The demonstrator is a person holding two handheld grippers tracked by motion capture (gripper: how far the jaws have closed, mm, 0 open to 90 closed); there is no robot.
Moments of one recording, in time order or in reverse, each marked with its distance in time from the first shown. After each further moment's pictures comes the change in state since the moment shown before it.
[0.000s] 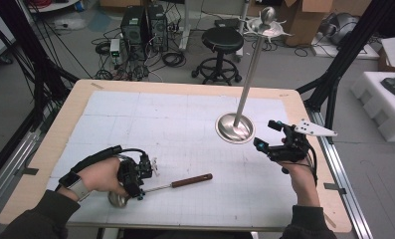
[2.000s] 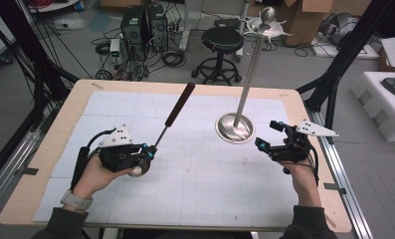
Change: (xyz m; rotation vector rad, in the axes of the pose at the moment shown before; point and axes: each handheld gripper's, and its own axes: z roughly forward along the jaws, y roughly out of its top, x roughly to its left) left arm 0.011 -0.033 -0.048 -1.029 0.161 -0.247; right arm -0.004 -0.002 -0.003 0.003 -0.016 0.010
